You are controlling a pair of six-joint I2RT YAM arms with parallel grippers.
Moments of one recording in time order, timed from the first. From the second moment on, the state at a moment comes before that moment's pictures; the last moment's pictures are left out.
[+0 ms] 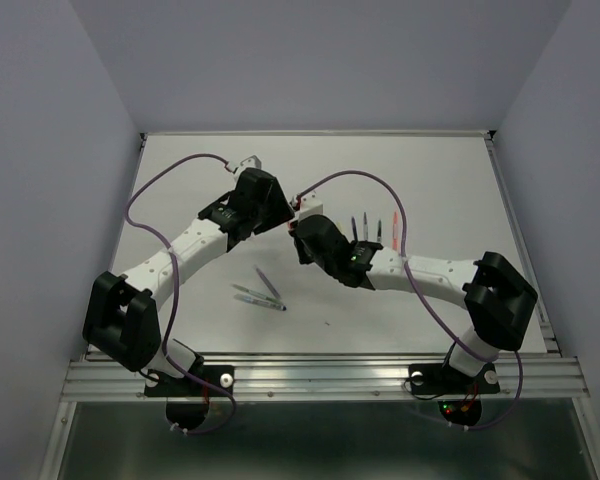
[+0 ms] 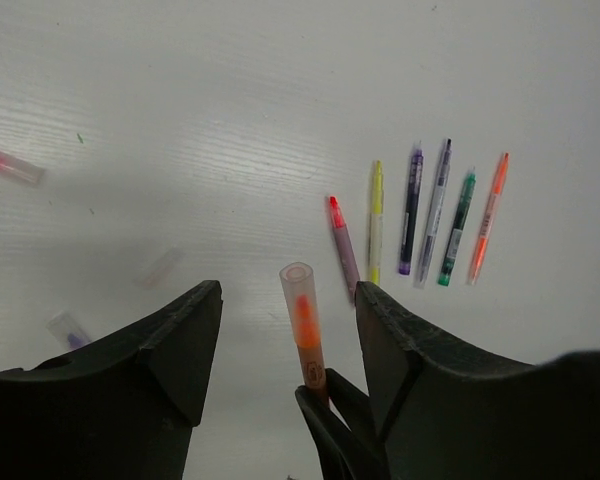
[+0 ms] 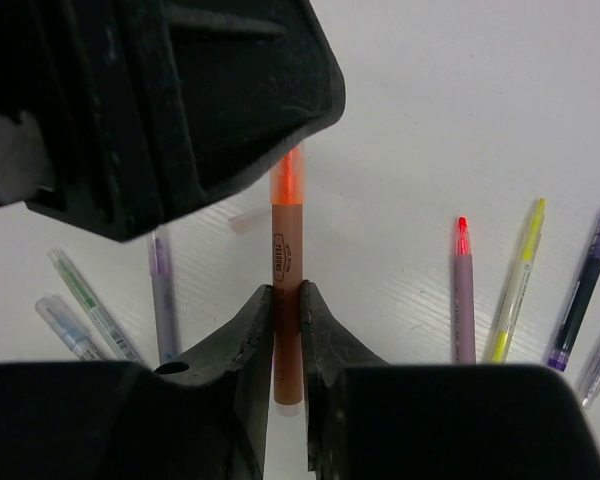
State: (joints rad) left arm -0.55 1.44 1.11 -0.38 -0.14 -0.82; right arm 1.00 1.64 1.10 -0.02 0.43 0.32
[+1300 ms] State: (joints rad) left arm -0.57 1.44 1.11 -0.33 -0.13 -0.86; right arm 0.99 1.64 1.14 0.05 0.47 0.34
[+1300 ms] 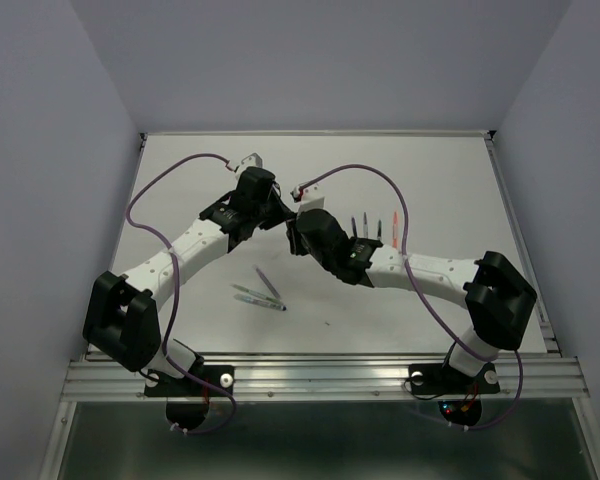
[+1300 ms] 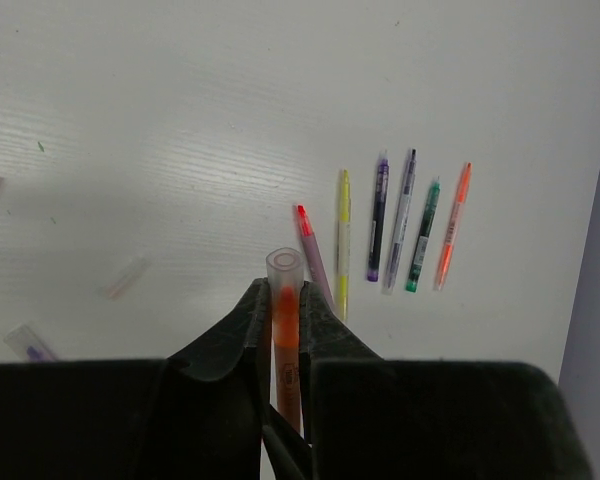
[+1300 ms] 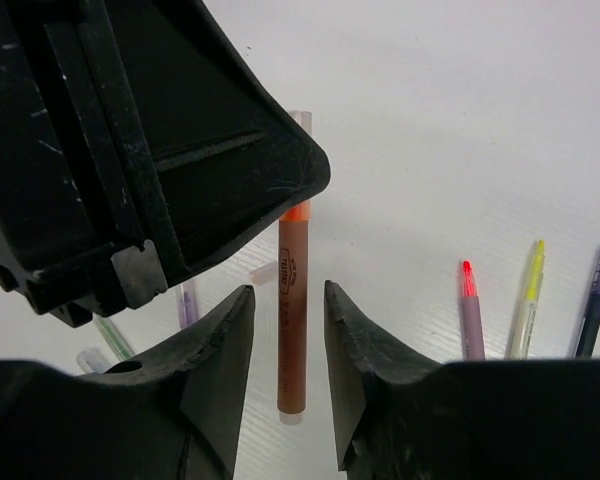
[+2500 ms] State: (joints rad) left arm -0.31 1.68 1.41 -0.29 -0.23 -0.82; right arm 1.03 1.43 0.75 0.12 0.13 0.45
